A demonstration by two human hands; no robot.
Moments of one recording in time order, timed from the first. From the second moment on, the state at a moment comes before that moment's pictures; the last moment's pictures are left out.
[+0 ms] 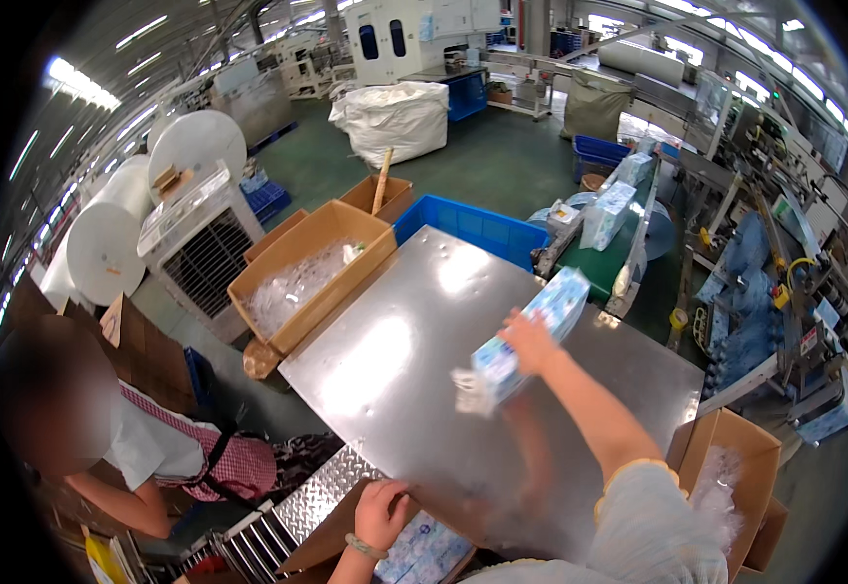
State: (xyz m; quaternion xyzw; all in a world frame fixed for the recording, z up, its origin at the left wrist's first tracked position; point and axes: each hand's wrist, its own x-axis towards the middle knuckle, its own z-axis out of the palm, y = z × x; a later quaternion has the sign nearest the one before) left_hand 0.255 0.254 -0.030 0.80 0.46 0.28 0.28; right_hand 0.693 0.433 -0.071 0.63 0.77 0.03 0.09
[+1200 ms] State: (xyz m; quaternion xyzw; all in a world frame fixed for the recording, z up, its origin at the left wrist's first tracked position) left_hand 0.243 0.234 0.089 0.81 0.42 0.41 0.06; right_hand 0.645 0.174 -0.032 0.75 0.65 0.07 -0.10
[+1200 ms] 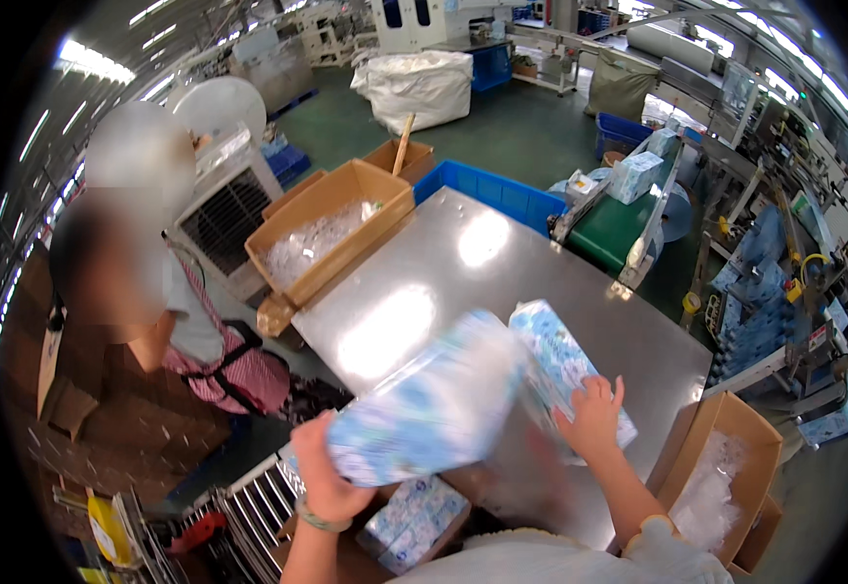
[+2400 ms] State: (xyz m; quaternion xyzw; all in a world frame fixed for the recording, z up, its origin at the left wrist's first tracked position) left_hand 0.119 0.086 -0.170 0.61 0.58 -0.17 0.51; right_hand 0.251 0.185 -0.180 0.23 0.96 -0.12 0.08
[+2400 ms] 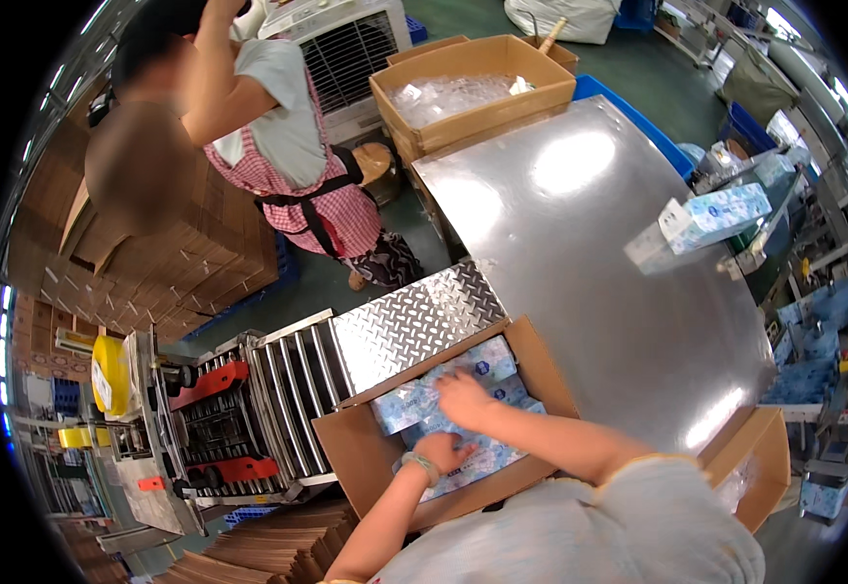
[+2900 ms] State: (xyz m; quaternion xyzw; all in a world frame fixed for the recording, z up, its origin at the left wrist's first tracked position) left_hand 0.141 0.142 -0.341 0.71 0.57 -0.29 0.29; right_hand 0.790 -0.154 -0.104 0.99 0.01 -0.10 0.03
